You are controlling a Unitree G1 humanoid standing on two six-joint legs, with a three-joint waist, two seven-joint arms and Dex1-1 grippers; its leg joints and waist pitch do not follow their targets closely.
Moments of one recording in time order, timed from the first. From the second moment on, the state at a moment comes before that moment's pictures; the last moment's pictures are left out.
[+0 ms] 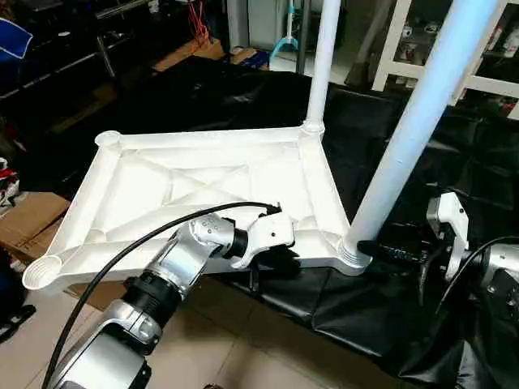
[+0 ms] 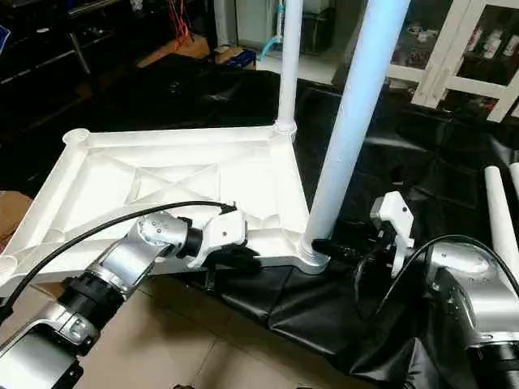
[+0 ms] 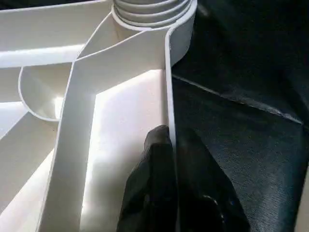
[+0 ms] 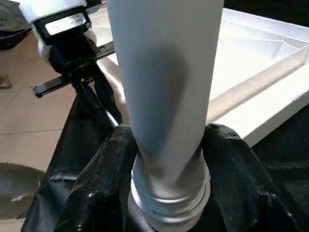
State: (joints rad) left arm -0.63 0.24 -0.45 0.55 0.09 0.07 -1.12; right arm -0.20 -0.67 -0.03 0.19 0.43 0.22 1.17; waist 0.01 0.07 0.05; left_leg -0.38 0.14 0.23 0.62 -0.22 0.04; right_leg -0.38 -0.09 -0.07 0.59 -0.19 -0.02
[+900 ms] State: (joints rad) left arm -0.72 0.03 -0.29 0.64 0.11 0.44 -0.69; right arm -0.46 -0.10 -0.06 0.51 0.19 0.04 0.21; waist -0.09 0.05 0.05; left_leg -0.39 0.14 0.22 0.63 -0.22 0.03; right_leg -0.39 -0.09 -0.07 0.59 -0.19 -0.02
